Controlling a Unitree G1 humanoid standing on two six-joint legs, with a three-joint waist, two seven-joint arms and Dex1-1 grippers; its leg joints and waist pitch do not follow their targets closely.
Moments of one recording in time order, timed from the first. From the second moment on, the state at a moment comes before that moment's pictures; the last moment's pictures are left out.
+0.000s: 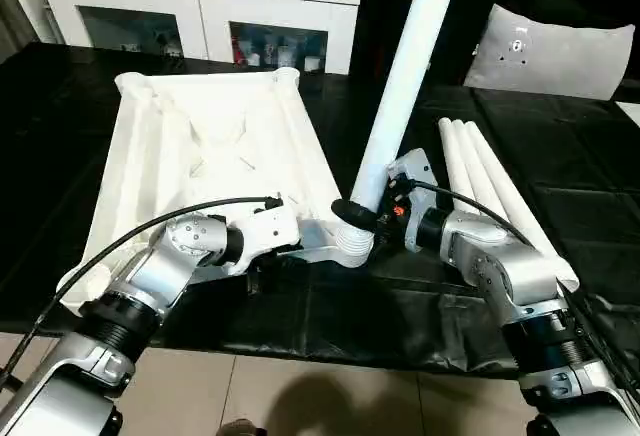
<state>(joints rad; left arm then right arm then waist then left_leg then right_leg) -0.57 0.46 -0.40 0.45 0.11 0.08 -1.03 -0.51 -0.24 0.13 0.24 0.29 0.50 0.73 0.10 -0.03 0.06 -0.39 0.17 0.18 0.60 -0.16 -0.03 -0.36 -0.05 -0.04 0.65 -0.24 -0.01</state>
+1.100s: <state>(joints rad) -0.59 0.43 -0.37 0.52 0.09 0.05 -1.01 -0.51 -0.24 0.12 0.24 0.29 0.49 0.73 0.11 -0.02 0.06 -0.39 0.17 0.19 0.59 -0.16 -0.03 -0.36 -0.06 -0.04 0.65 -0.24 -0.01</state>
